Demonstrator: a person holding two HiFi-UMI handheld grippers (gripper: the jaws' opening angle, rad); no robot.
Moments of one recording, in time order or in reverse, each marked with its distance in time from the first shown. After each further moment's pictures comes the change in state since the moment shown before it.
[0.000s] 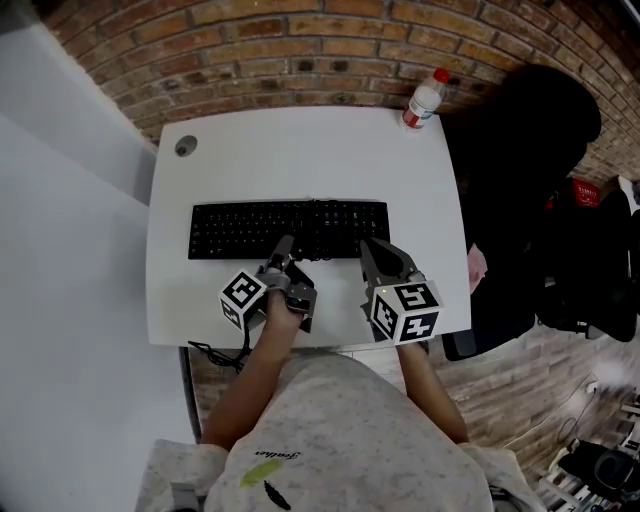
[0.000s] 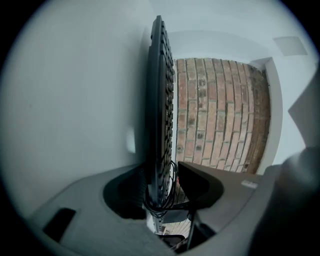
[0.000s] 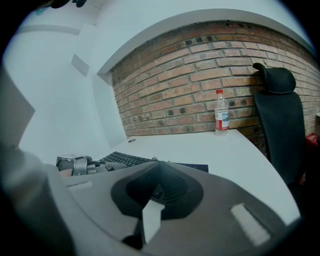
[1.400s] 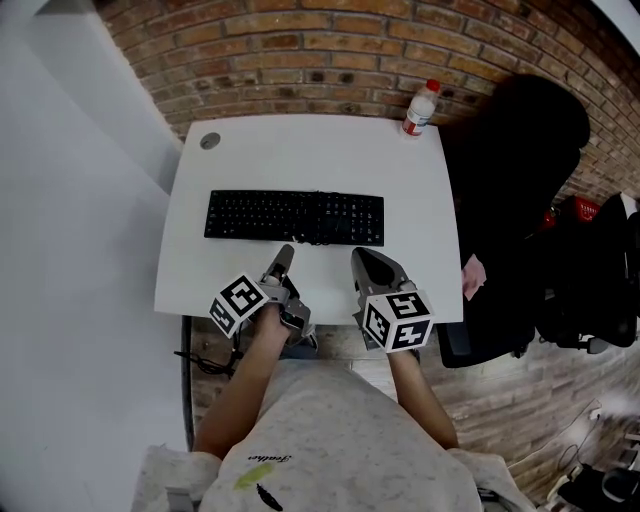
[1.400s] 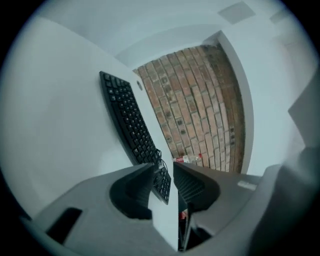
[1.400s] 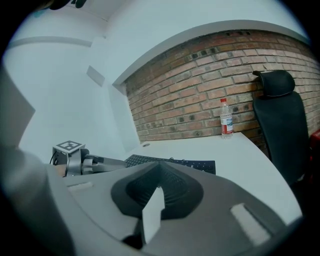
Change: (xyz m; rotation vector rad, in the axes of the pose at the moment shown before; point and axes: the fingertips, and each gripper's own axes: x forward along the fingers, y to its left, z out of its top) left arm -0.098 -0.036 -0.043 0.428 0.032 -0.010; right arm -0.079 0.043 -0.016 -0.014 -0.079 0.106
